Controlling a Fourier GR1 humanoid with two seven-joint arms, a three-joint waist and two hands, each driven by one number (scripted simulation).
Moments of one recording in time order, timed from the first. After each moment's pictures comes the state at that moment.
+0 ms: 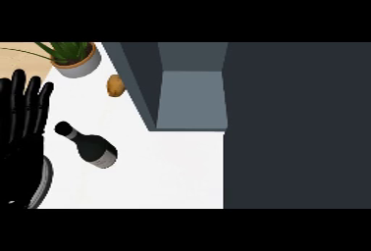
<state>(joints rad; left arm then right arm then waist) -0.04 0.11 -0.01 -2.10 0.00 0.04 -0.02 0.02 -0.08 -0.03 -2.10 0.00 -0.02 0.01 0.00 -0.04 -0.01</state>
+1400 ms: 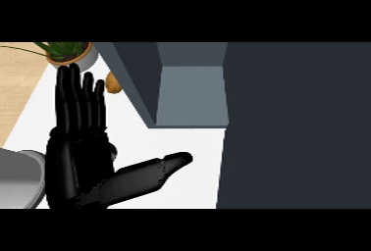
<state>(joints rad) -0.24 0.00 -0.42 -2.06 -0.28 0.76 0.40 0.12 -0.11 0.16 -2.44 -0.11 0.09 0.38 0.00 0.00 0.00</state>
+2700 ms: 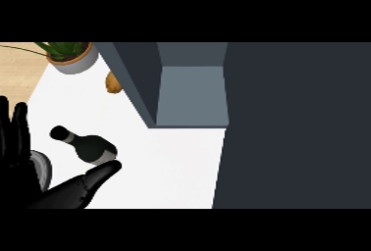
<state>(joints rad) -0.08 0.06 -0.27 -2.31 -0.40 0.70 0.61 0.00 -0.09 0.15 -2.49 -0.05 0.04 0.56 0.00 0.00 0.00</state>
